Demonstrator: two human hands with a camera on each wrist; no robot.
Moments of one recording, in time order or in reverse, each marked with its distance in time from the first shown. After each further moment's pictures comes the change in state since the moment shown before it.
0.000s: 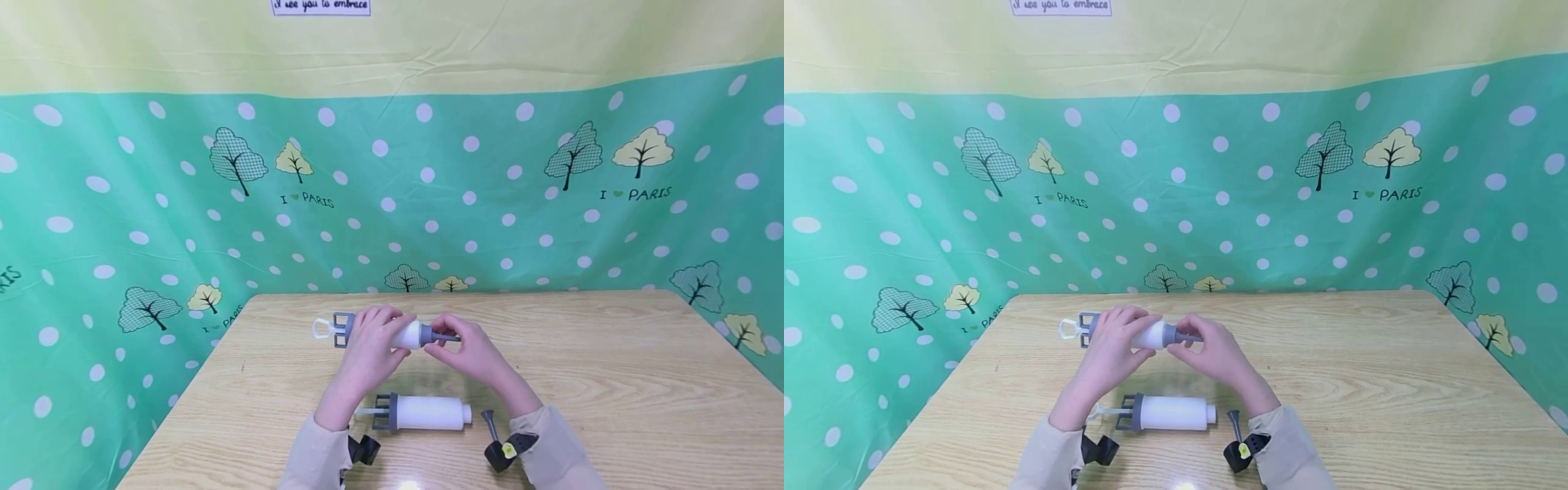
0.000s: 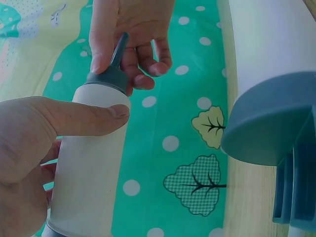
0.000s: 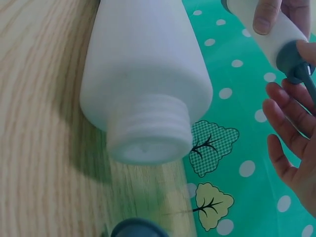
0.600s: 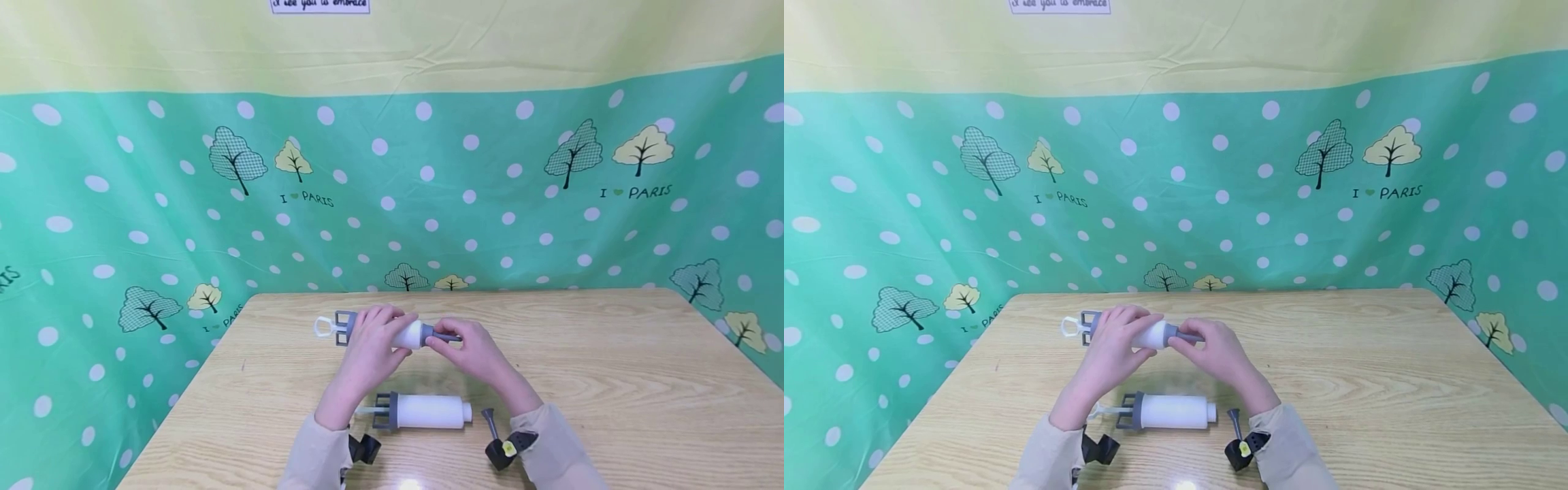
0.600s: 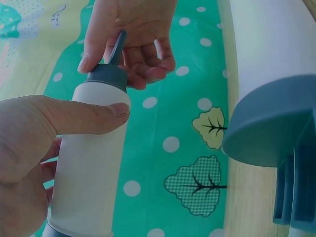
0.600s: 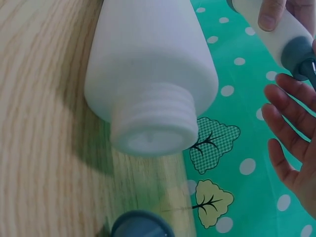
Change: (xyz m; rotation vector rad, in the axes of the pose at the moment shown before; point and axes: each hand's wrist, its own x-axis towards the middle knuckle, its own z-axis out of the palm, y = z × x) left_hand 0.000 0.000 0.001 -0.001 0.013 0.033; right_hand 0.001 0.003 -0.002 -0.091 0.011 -0.048
